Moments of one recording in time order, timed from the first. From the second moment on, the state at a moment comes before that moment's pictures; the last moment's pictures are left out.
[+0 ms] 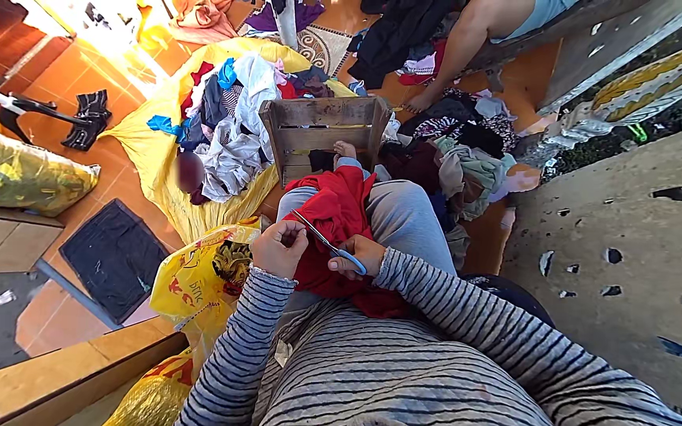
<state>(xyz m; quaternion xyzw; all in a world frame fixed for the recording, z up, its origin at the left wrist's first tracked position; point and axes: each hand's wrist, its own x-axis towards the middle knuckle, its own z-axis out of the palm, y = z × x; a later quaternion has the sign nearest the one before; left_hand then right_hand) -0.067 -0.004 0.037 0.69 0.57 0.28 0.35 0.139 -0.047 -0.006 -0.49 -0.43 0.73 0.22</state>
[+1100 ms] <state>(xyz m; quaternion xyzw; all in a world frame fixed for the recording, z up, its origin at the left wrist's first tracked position) -0.075 0.020 -0.011 0.77 0.55 0.18 0.26 0.113 -0.033 0.003 -0.68 -0.63 0.35 0.15</state>
